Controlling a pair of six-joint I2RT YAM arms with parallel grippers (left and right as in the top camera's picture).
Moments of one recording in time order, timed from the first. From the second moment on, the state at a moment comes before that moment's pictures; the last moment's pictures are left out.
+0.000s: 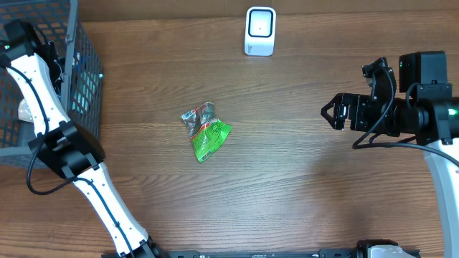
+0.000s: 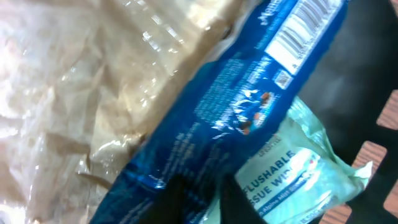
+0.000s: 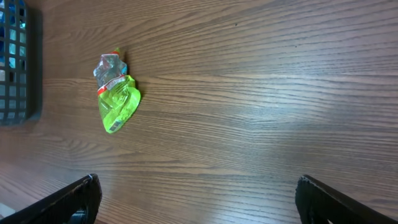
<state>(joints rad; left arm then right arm) 0.51 2.70 2.78 -1.39 0.00 0.03 0.02 1.34 1.45 -1.24 -0.42 0.12</state>
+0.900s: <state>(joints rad) 0.51 2.70 2.79 -1.49 -0.02 -0.08 0.02 1.34 1.45 -1.23 -0.42 0.12</state>
